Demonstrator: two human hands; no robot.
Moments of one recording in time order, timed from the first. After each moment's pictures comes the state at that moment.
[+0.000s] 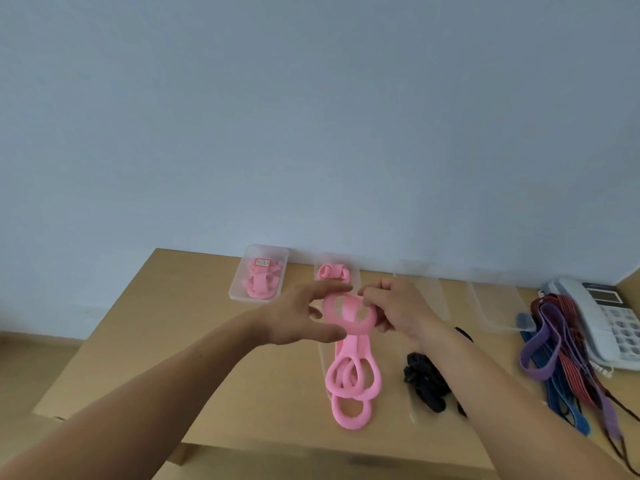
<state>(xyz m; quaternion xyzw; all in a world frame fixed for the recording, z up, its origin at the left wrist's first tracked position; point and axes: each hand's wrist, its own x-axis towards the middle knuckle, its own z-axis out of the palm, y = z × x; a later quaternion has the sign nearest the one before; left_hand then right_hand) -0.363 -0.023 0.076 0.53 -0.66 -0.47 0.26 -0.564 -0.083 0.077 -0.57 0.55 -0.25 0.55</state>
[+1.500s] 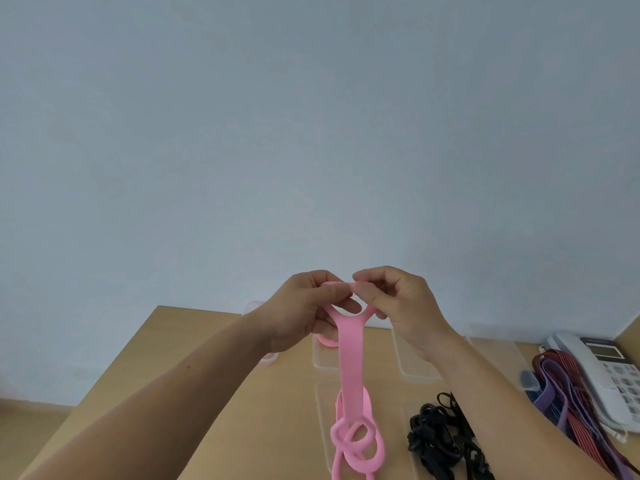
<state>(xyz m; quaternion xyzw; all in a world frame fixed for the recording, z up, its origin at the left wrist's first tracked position) -0.373 -0.046 0.170 0.46 -0.48 -0.59 0.45 -0.558 -0.090 0.168 -0.67 0.37 -0.42 0.49</state>
